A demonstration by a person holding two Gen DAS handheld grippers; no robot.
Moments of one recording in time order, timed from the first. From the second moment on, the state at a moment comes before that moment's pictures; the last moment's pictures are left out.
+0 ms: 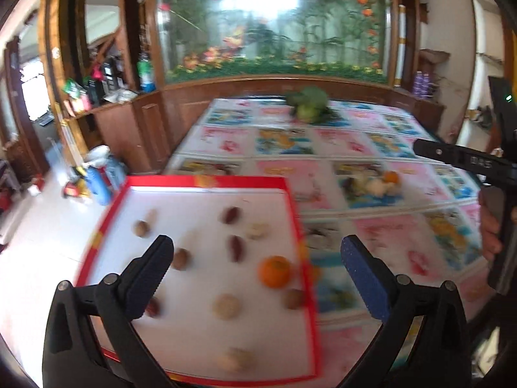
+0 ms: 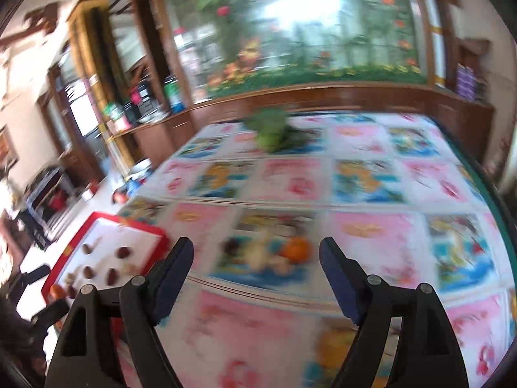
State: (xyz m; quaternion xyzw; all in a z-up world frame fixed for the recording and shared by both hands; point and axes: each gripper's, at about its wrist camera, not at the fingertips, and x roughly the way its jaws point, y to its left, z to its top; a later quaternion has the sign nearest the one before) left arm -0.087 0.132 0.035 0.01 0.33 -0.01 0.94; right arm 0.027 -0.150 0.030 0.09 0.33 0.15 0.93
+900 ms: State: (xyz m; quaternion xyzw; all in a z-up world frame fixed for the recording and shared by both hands) left arm -0.081 0.022 0.013 0.01 0.37 -0.03 0.93; right arm 0.022 -0.263 -0.015 0.25 0.33 0.10 0.90
